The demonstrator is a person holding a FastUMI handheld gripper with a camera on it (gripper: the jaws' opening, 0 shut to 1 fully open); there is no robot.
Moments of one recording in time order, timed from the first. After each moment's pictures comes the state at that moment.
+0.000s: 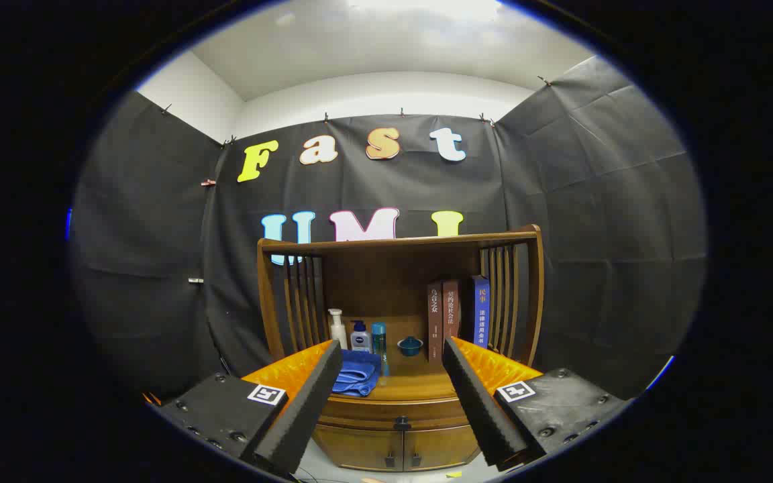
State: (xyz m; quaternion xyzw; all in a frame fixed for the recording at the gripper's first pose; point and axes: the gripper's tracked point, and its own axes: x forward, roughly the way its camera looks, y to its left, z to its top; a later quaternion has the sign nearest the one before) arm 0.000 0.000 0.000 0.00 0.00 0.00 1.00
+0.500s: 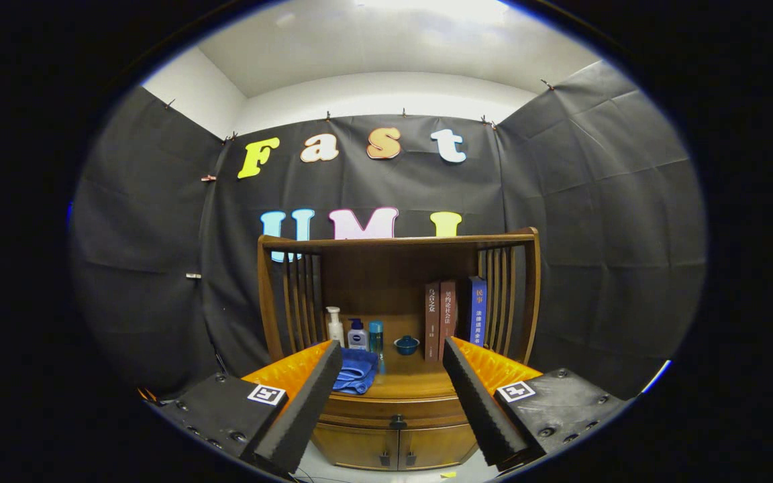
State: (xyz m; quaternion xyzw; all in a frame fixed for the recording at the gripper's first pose) arm -0.004 0.000 0.000 -0.01 0.00 -0.01 1.00
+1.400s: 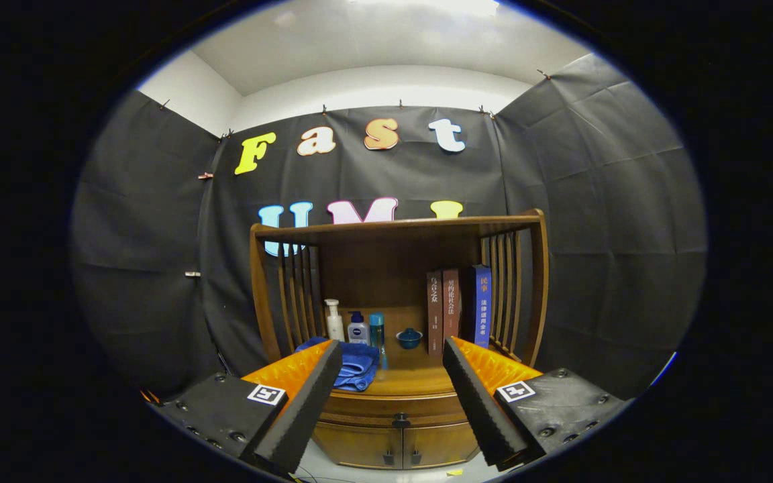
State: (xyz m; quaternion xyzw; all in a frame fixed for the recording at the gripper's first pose) arm 0.024 -0.001 -0.038 0.00 0.02 0.00 1.00
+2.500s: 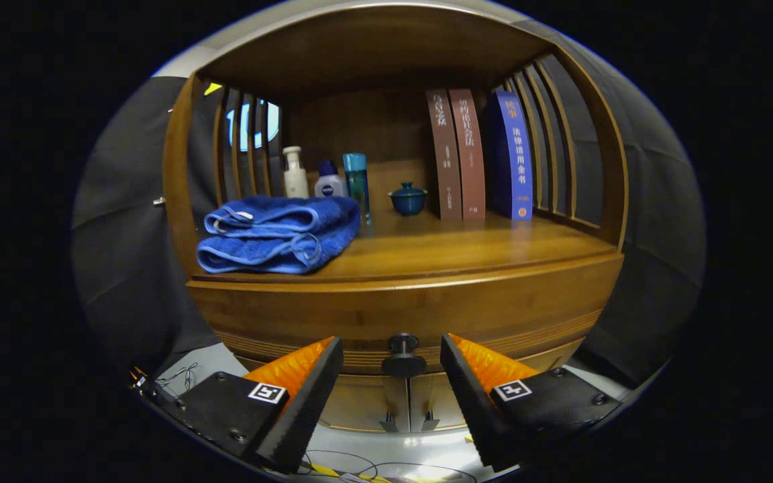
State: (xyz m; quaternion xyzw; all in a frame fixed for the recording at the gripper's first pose) arm 0.145 -0.016 -0.350 0.02 0.21 -0.02 0.98
